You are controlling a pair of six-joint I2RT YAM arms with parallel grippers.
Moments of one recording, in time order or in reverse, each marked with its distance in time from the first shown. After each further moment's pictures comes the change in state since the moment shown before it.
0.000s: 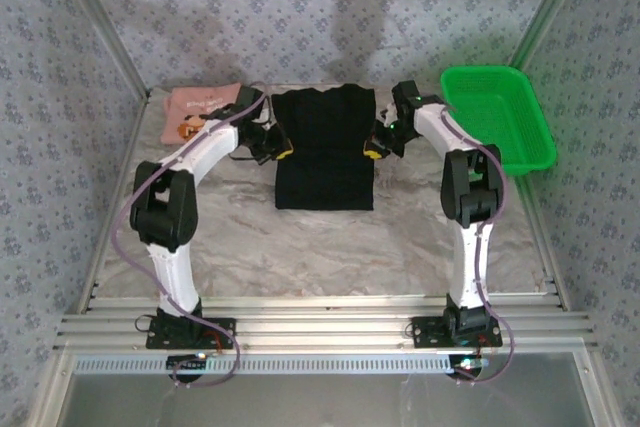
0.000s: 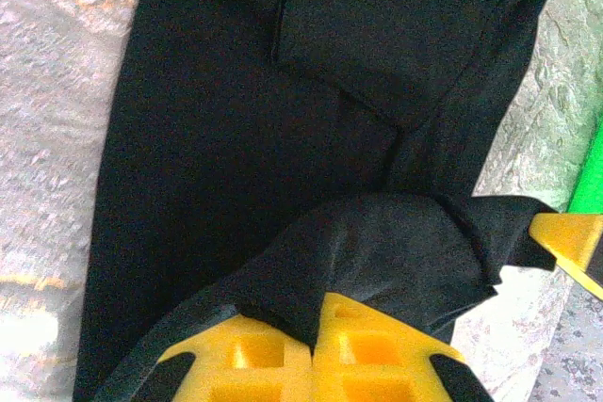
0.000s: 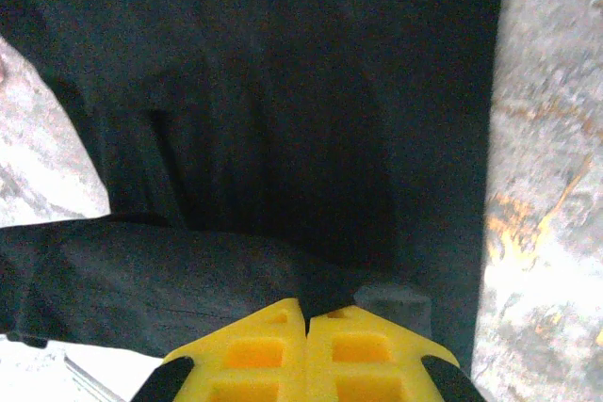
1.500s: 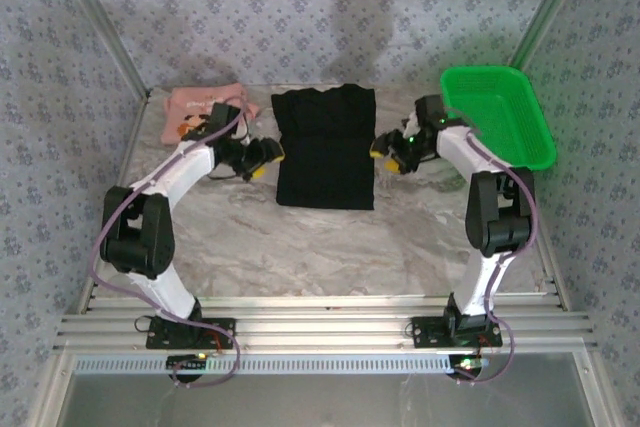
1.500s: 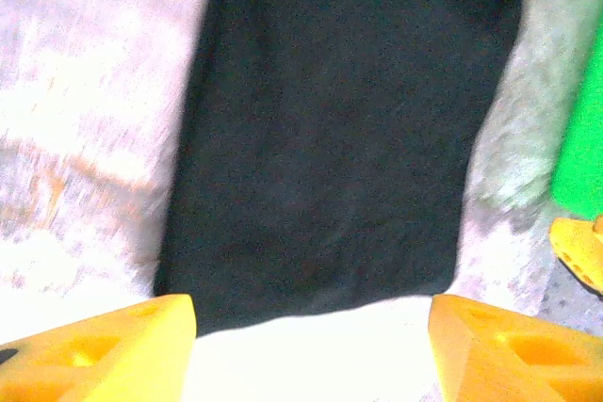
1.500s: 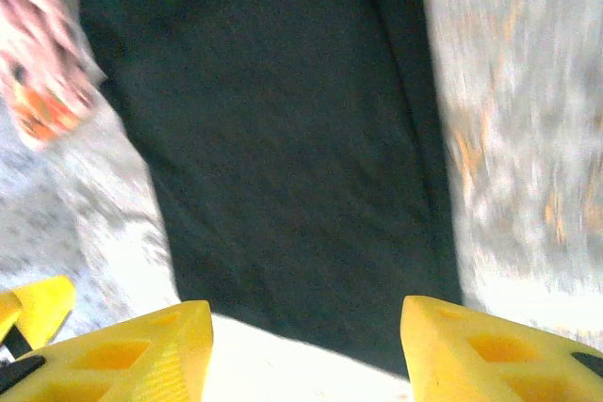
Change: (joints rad) left arm 0.070 -0.274 -0.365 0.108 0.064 0.025; right arm -0.041 -0.347 -0.486 0.269 -0.052 0.138
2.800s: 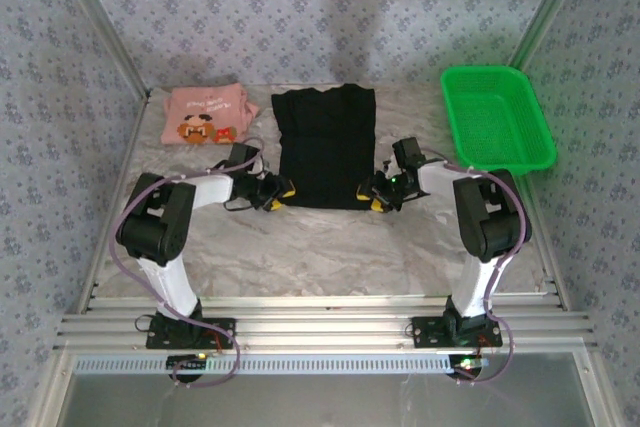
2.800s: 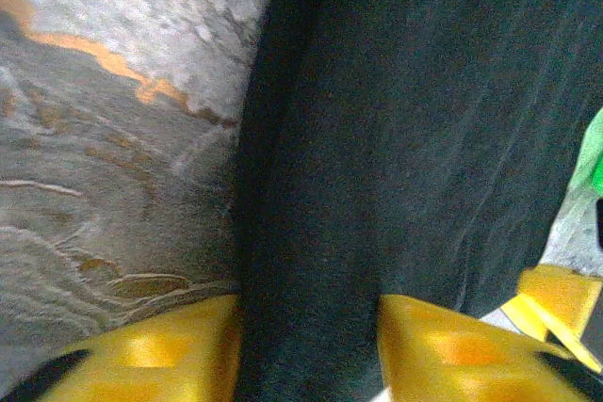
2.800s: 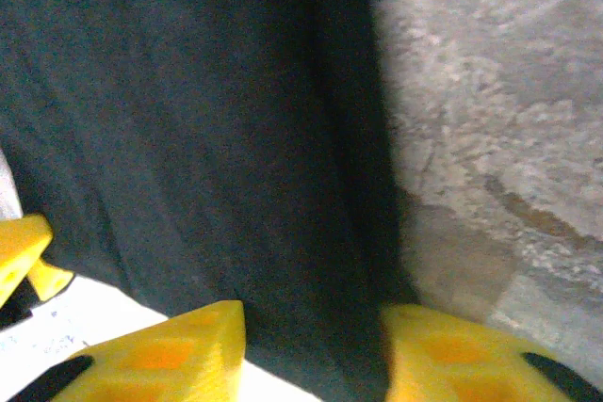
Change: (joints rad) left arm -0.076 0.129 -0.287 0.431 0.083 -0.187; right arm 0.117 -0.007 -0.344 0.308 0.002 0.109
